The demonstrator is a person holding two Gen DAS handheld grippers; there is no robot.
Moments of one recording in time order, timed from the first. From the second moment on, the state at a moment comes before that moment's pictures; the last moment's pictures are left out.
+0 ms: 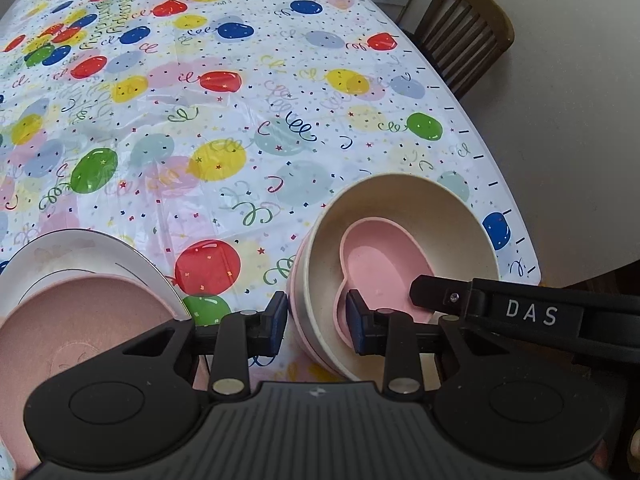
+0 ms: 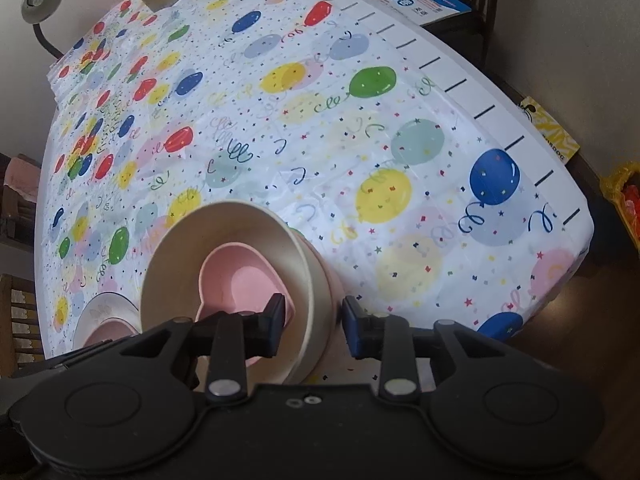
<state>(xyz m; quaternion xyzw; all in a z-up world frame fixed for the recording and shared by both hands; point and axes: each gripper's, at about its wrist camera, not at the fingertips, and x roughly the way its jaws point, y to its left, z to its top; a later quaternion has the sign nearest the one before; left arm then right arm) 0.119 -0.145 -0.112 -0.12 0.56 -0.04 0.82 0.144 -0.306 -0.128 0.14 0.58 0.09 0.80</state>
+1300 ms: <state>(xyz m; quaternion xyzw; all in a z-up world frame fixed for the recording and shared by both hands) 0.022 -0.053 -0.039 -0.18 0.51 0.12 0.83 0.111 -0.202 -0.055 0.03 0.55 0.28 0.79</state>
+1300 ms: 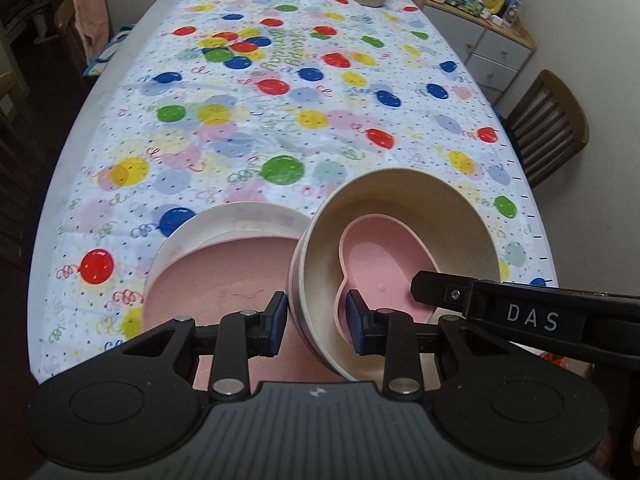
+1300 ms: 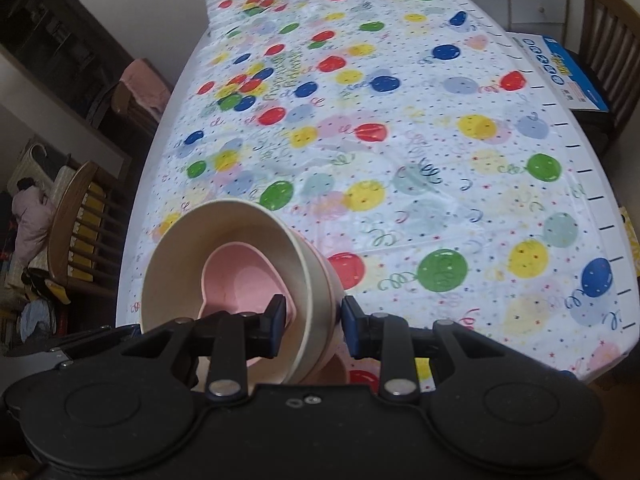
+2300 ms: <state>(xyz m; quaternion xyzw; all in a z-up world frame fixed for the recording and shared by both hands) 0.011 0.005 -0.091 -0.20 0.55 0.11 0.81 0.100 -0.129 -0.105 -0.02 0.59 0.27 0.76</state>
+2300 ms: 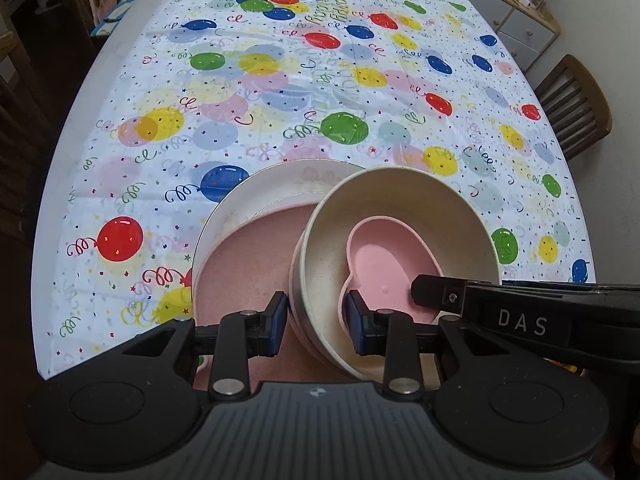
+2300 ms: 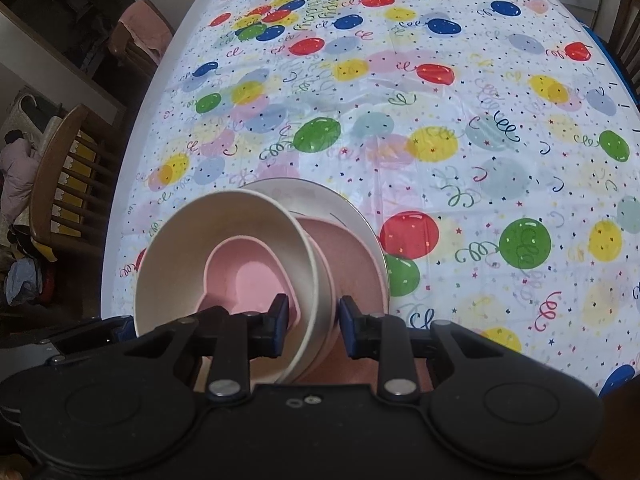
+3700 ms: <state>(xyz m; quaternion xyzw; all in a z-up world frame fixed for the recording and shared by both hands) -0.027 -0.011 -0.046 -0.16 0.46 0.13 0.86 0.078 -0.157 -0.064 -0.02 0.52 0.34 0.78</state>
